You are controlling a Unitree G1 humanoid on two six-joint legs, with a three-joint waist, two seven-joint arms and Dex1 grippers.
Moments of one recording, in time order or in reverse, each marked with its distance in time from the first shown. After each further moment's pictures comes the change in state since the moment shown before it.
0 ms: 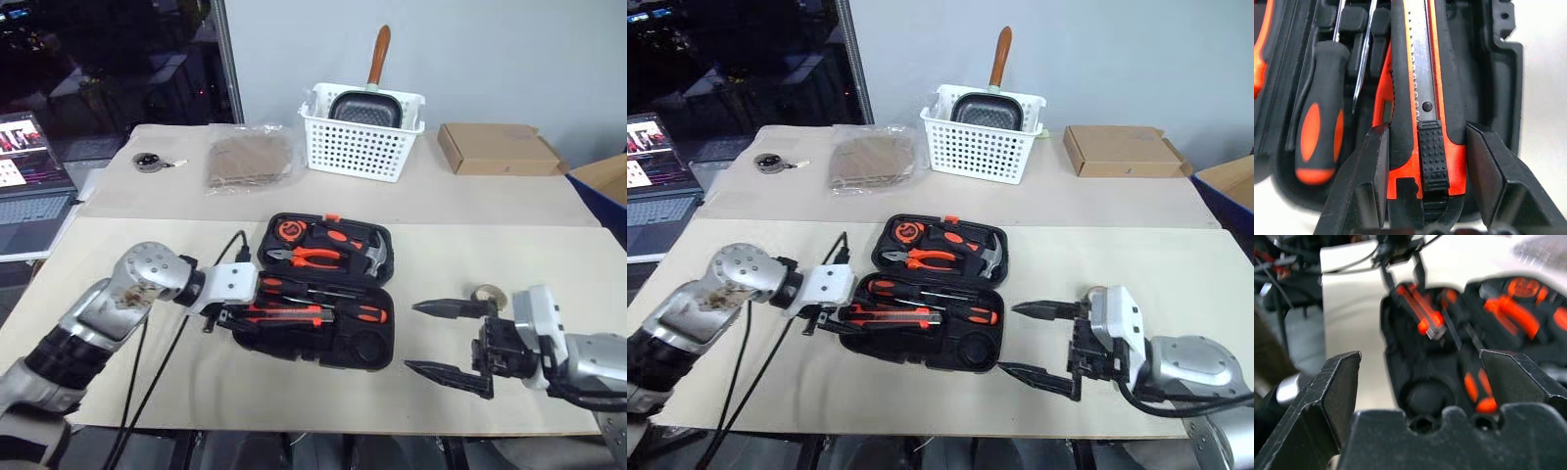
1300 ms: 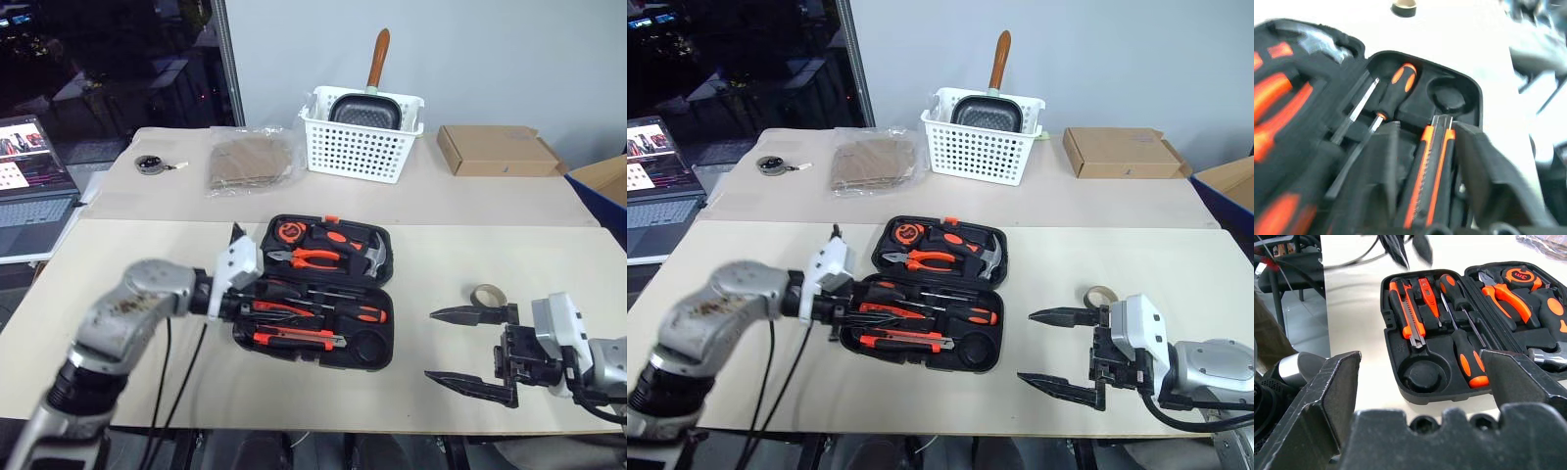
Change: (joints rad) left arm 0.281 -0.254 0.299 -0.273 -0.284 0.440 0.289; right arm 0.008 -0.024 -0.045 0.035 -0.015 -0.042 0.046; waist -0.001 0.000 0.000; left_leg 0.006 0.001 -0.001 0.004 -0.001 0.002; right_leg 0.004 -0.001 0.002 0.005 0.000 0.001
